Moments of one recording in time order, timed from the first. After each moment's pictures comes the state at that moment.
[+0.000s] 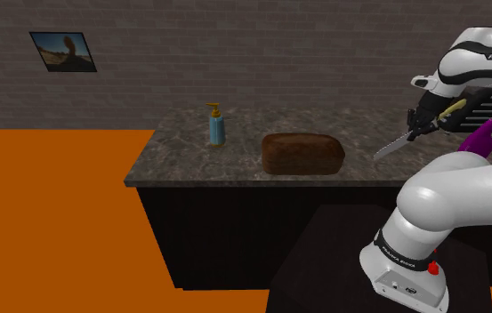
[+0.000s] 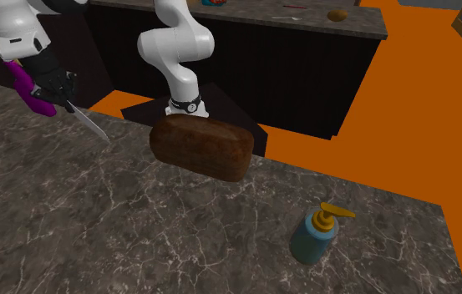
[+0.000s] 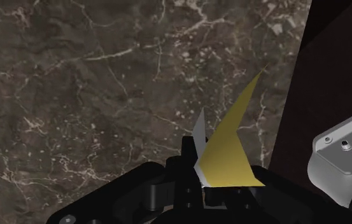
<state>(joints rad) -0.32 -0.92 -0.98 -2.56 -0.65 1.87 -1.52</state>
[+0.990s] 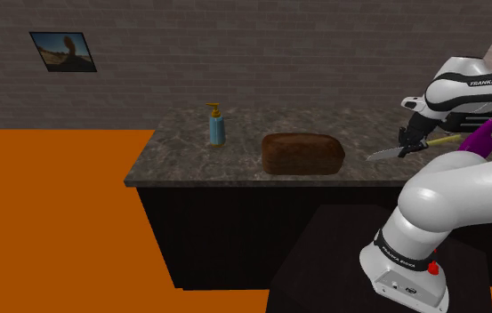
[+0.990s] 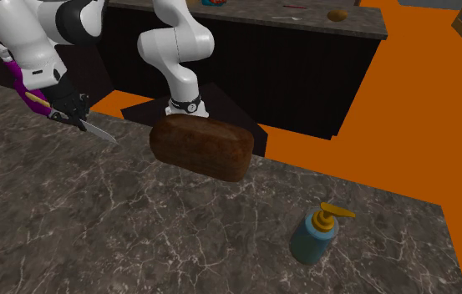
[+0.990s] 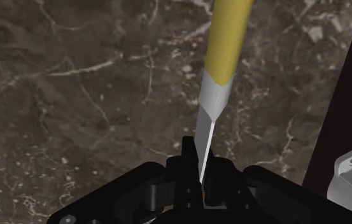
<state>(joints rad) -0.30 -0.85 -1.14 -2.66 -0.75 2.06 -1.50</state>
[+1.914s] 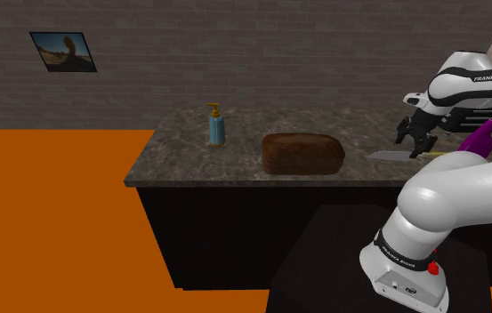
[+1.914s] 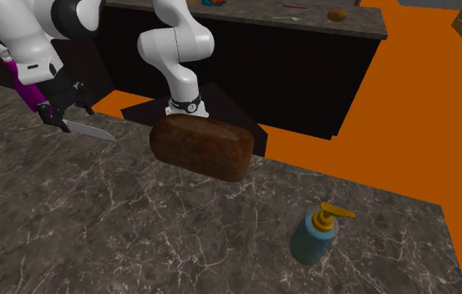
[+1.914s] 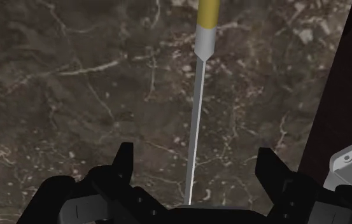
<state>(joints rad) -0.31 -0.87 -1.11 -2.64 -0.74 2.02 -1.51</state>
